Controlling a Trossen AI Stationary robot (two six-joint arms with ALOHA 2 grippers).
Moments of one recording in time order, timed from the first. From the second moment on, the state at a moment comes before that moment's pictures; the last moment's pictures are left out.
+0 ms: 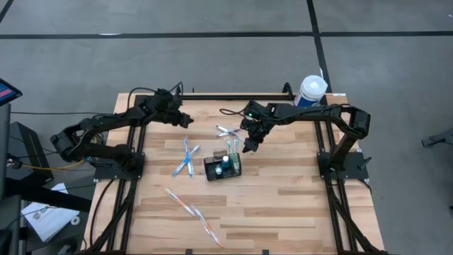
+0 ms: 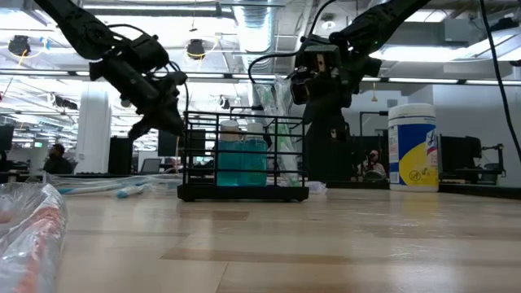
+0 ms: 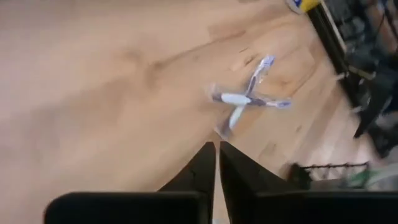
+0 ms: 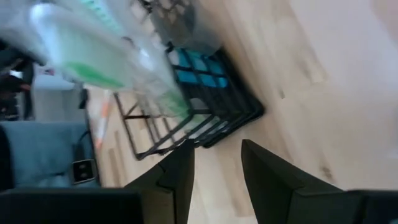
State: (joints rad) left arm 0.75 1.22 0.59 -0.11 0.35 -0.53; right arm -0.35 1.72 1.14 -0.52 -0.64 0.31
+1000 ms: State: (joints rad) left arm 0.65 1.34 0.59 -0.43 0.24 -0.95; right arm -0.37 1.72 1.14 -0.44 -0.79 0.12
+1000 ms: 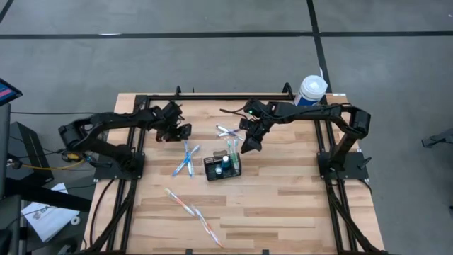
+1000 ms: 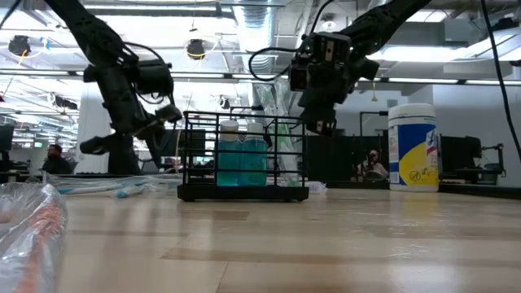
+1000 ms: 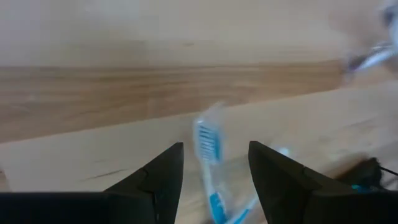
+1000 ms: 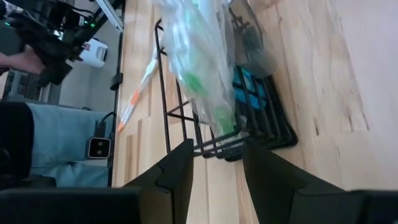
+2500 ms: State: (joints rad) left arm 0.58 1.12 0.59 0.15 -0.14 -0.63; right arm -0.42 1.72 1.14 -0.32 -0.84 0.22
